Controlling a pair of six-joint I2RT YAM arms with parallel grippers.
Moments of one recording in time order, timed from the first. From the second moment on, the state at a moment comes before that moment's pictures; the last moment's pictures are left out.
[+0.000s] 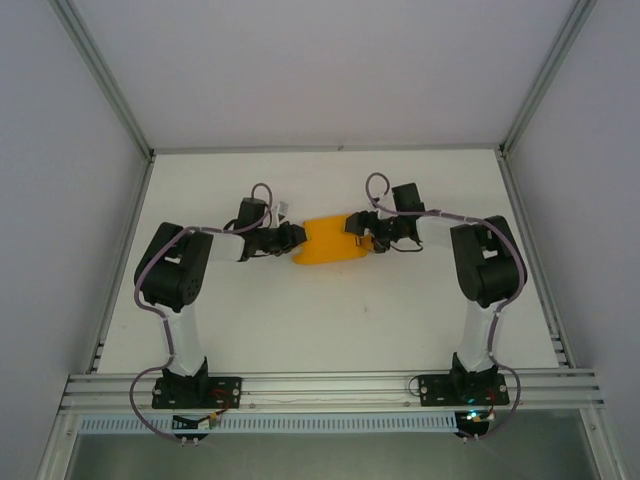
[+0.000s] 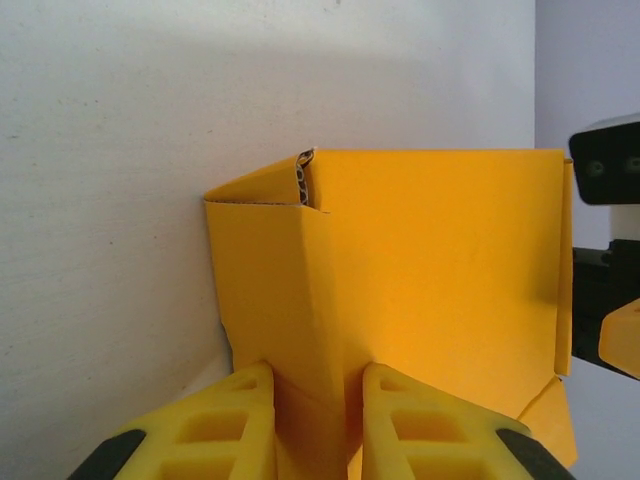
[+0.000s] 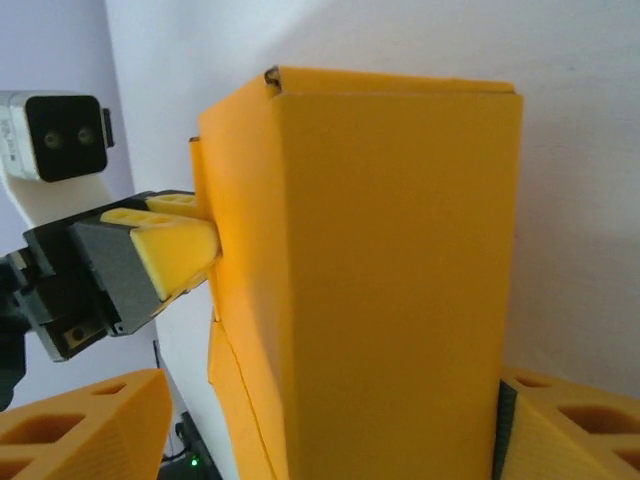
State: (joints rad) left arm -0.30 1.96 0.96 0.25 0.70 -0.72; right arm 0.30 1.96 1.13 -0.10 -0.86 0.62
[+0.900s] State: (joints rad) left arm -0.35 1.64 0.99 0.04 0.49 -0.50; right arm 0.29 1.79 1.13 -0.12 -0.86 0.70
